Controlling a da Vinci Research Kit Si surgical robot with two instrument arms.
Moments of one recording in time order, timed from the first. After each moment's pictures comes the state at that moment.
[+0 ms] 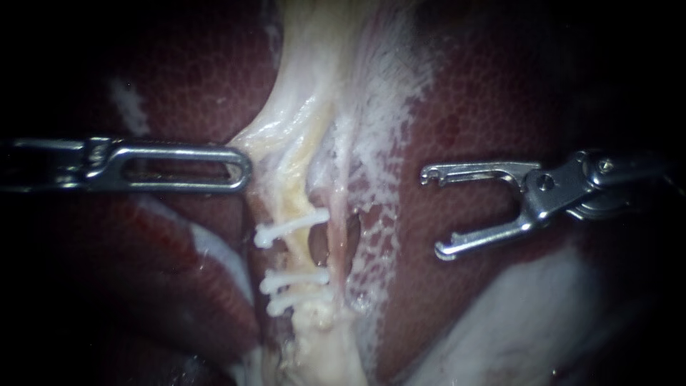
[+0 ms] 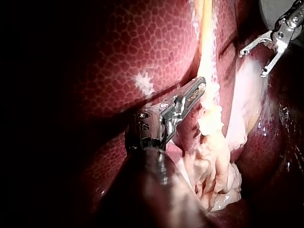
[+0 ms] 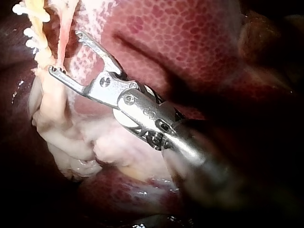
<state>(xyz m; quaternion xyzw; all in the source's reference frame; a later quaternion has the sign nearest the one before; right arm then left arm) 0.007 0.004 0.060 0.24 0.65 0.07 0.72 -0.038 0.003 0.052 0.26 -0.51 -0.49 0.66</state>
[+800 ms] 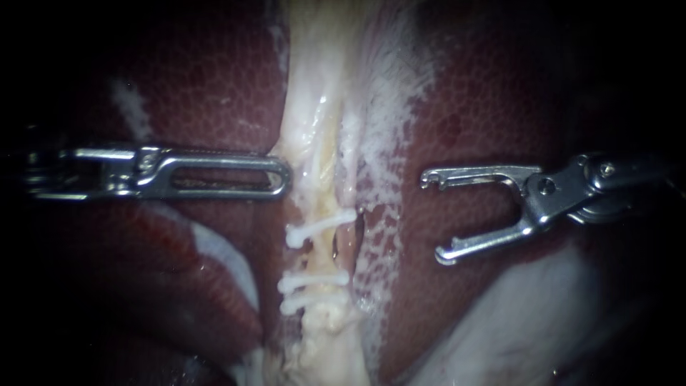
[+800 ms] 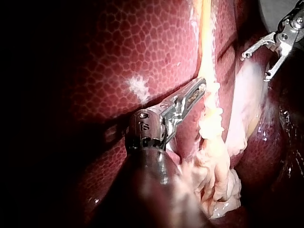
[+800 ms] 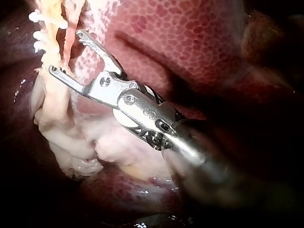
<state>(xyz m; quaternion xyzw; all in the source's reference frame) 0.008 0.004 0.060 0.25 0.65 0.07 0.72 -0.041 0.002 0.056 0.28 -0.51 -0.49 0.65</state>
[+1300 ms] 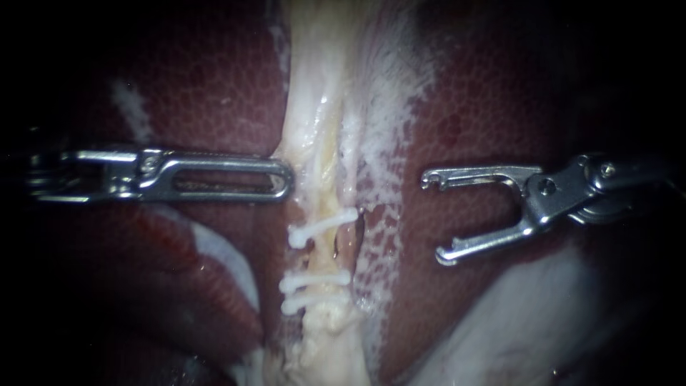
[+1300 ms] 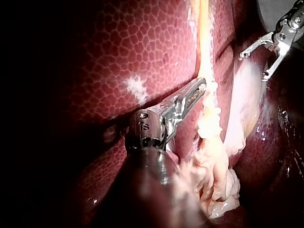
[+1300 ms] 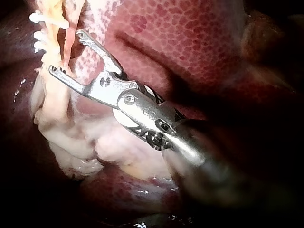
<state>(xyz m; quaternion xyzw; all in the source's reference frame) 0.007 0.004 0.060 0.25 0.65 0.07 0.72 -0.041 0.002 0.056 0.28 -0.51 -0.48 0.65</state>
